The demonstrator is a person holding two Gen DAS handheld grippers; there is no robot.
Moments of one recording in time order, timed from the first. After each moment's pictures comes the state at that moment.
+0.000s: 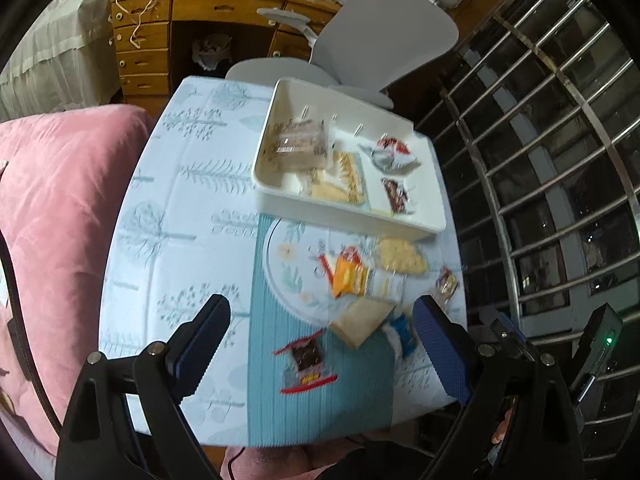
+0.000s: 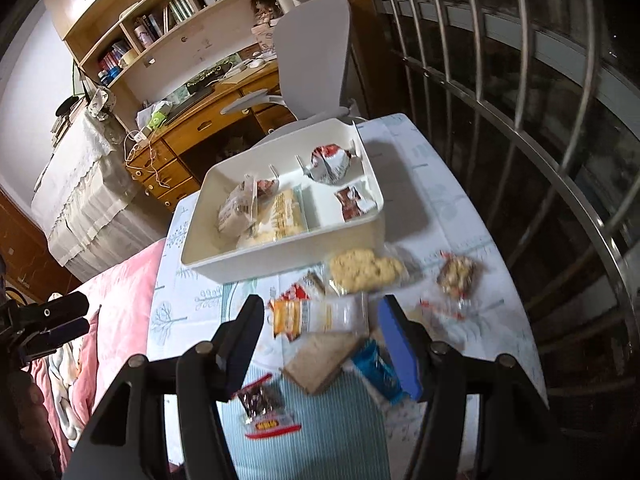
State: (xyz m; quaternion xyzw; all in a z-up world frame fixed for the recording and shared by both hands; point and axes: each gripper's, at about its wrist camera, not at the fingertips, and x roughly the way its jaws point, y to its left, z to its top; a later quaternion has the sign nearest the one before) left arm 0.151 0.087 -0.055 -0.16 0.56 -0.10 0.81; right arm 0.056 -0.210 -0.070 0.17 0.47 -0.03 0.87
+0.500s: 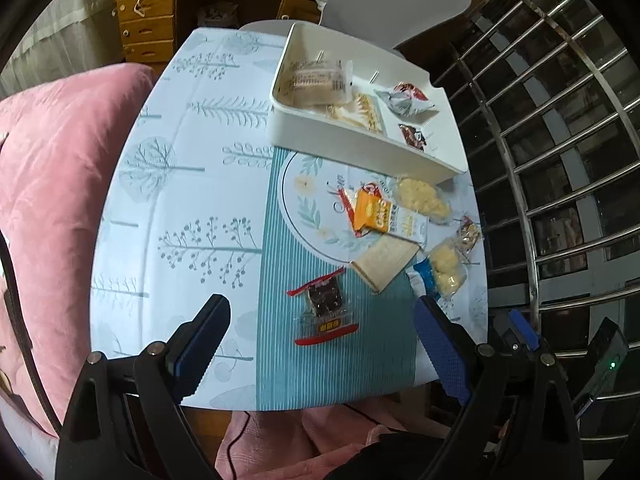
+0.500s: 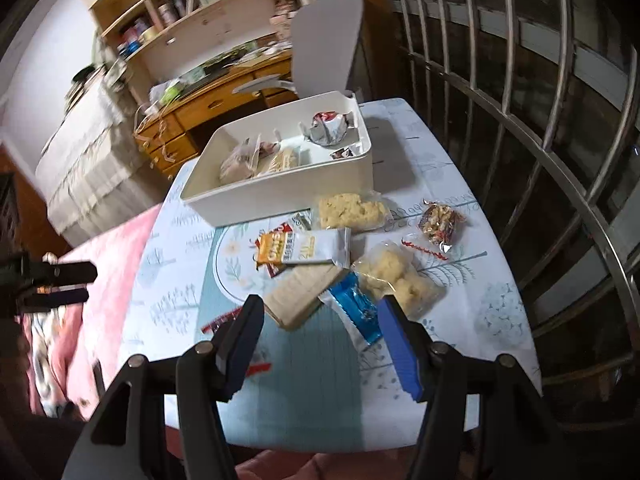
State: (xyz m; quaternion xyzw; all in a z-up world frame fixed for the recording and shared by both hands) left arm 0.110 0.085 -0.106 -0.15 0.60 -0.10 0.78; right arm -0.012 -0.208 -0.102 0.12 0.46 0.01 0.88
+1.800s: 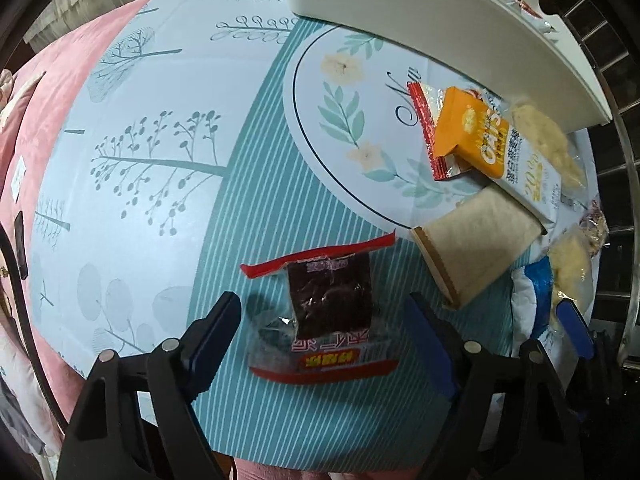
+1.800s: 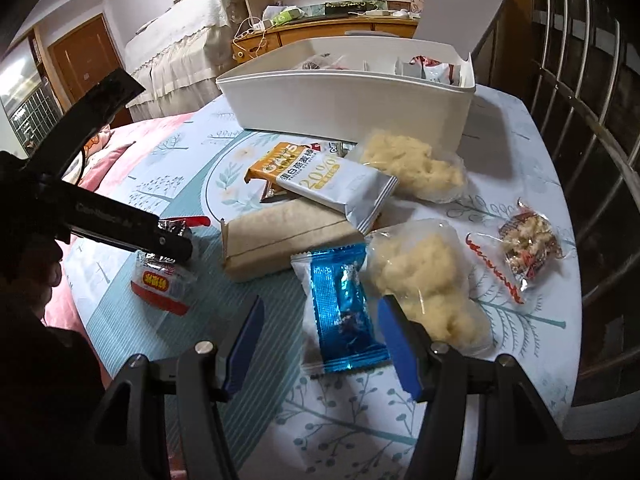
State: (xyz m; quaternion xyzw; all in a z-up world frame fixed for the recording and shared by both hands) left arm 0.134 -0.006 -0.267 -0.12 0.68 0.06 0.73; right arm 0.034 -0.218 -0.221 -0.03 0.48 0.21 0.85
